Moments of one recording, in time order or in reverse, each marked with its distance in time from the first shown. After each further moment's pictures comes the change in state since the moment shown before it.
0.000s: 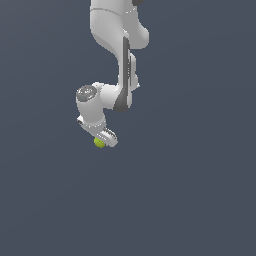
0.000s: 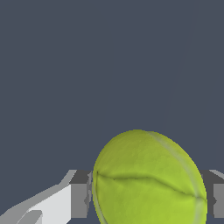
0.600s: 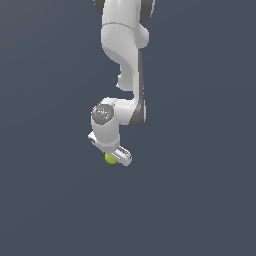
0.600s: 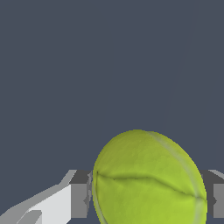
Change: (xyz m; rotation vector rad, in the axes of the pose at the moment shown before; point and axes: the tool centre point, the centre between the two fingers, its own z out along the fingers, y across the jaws) arm 0.032 -0.098 0.012 0.000 0.000 -0.001
